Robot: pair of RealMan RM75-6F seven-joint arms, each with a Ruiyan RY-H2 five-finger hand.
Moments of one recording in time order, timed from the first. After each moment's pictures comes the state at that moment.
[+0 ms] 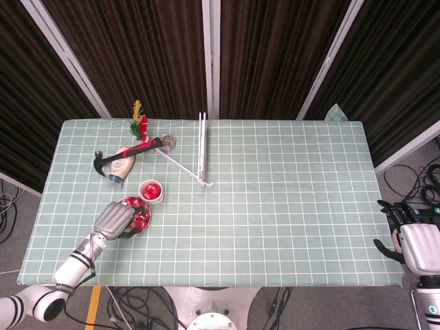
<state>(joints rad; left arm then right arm) -0.56 -1.40 0.02 -1.45 1.38 0.98 0.08 0.09 -0.99 0.06 -1.68 -1.55 1.49 0.01</state>
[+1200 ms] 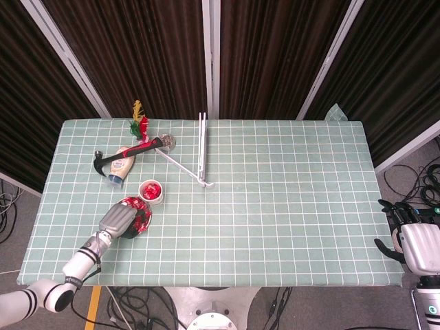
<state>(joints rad) -0.57 -1.50 0.01 -1.29 1.36 0.88 -0.01 0.08 -0.99 0.06 -1.70 -1.54 1.49 -0.02</state>
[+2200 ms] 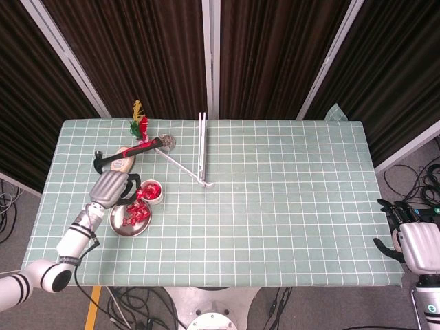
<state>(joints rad) -0.63 -1.40 -0.17 -1.37 1.31 0.94 -0.07 0.09 -0.99 0.06 -1.69 -1.54 1.48 -0.01</state>
